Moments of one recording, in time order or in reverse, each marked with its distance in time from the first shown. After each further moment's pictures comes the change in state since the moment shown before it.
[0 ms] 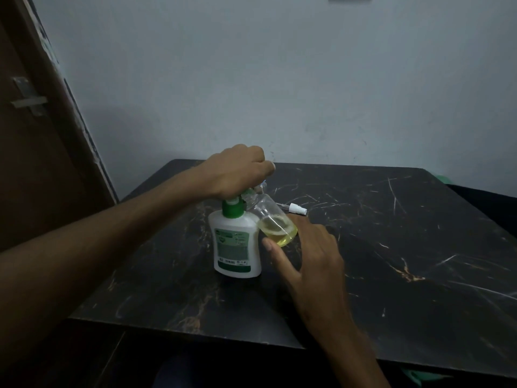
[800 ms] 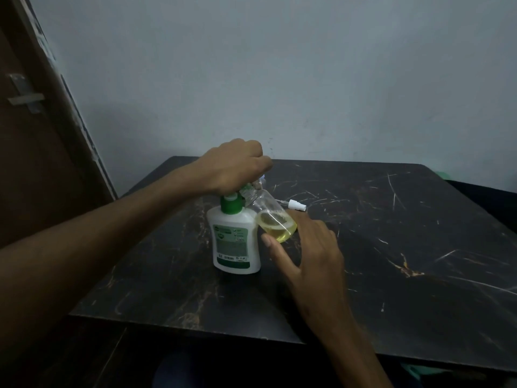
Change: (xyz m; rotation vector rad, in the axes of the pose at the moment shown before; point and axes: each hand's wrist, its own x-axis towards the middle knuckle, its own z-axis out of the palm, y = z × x) left_hand -0.003 0.002 -0.001 0.075 0.003 0.016; right_hand 0.000 0.001 0.000 0.004 0.013 -0.021
